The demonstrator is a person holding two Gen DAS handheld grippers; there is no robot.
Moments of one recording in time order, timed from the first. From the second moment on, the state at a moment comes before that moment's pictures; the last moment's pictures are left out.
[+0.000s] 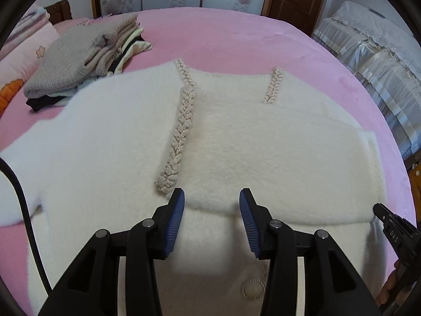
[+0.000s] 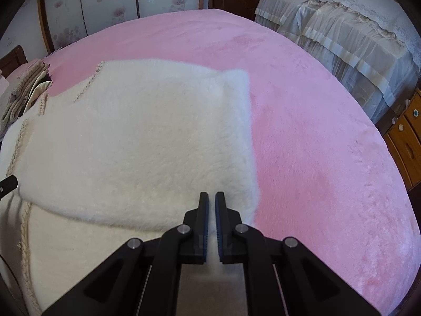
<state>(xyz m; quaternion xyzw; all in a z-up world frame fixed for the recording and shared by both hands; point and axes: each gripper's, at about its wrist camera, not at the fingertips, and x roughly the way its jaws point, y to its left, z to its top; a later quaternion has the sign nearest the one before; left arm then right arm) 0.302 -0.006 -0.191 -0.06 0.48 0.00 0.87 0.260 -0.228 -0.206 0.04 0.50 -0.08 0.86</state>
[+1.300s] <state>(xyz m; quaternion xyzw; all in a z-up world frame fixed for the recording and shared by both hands) 0.083 0.387 -0.117 -0.19 0.49 0.12 0.84 0.130 0.095 -0.044 -0.02 0.37 0.16 0.92</state>
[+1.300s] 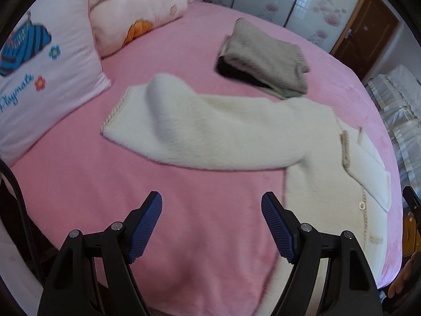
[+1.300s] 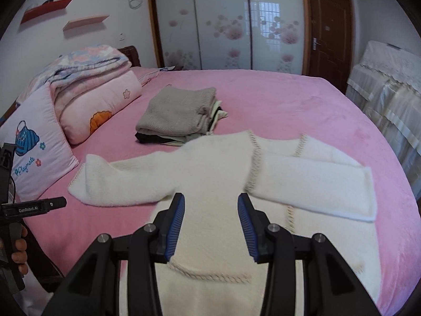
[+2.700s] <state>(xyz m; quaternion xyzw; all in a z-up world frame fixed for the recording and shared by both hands) 0.193 0.286 -0.089 -0.17 0.34 0.07 0.92 0.181 0.074 -0.137 0.04 0.43 0.12 0.89</state>
